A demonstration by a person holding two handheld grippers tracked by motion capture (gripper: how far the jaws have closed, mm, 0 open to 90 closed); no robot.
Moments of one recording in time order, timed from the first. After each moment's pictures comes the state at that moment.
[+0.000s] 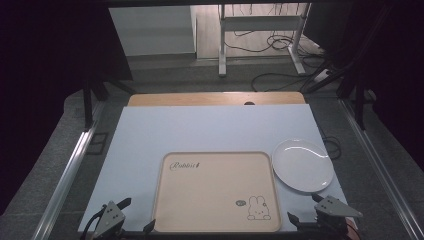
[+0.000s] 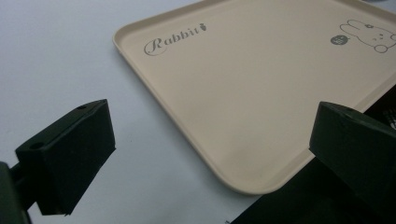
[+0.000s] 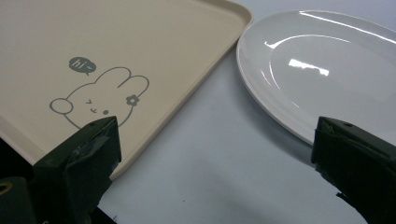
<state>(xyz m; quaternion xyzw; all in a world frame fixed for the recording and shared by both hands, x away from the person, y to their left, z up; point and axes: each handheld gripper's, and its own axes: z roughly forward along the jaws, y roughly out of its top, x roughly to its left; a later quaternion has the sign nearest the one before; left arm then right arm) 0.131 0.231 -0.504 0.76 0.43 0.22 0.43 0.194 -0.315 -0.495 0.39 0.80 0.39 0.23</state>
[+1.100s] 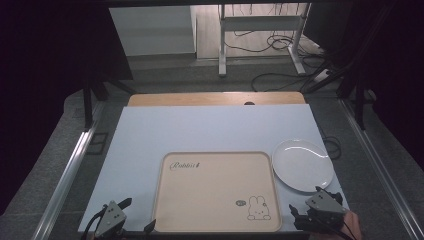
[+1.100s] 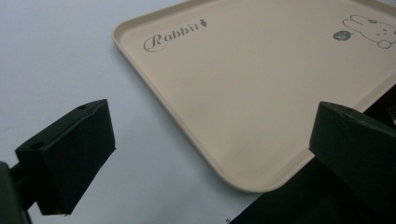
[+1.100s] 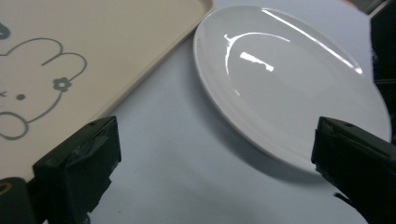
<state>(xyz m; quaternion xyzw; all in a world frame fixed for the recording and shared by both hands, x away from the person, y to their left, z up) 0.132 0.230 -0.505 0.77 0.43 0.21 0.43 0.207 -0.303 -0.497 0.37 0.82 0.28 0.34</state>
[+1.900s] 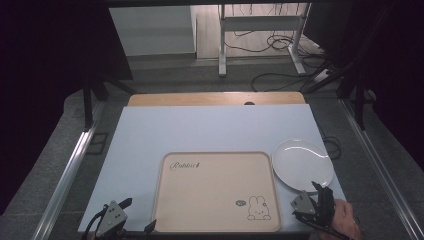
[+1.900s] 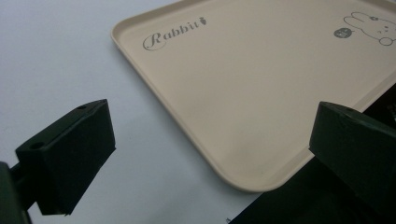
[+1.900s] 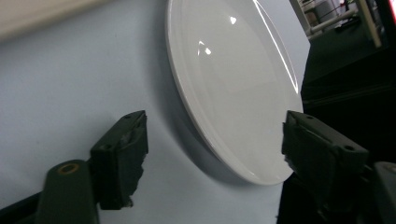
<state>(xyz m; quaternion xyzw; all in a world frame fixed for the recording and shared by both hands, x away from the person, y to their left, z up) 0.133 0.229 -0.505 0.77 0.43 0.21 0.42 0.220 -0.285 -0.513 0.24 0.85 0.09 0.45</state>
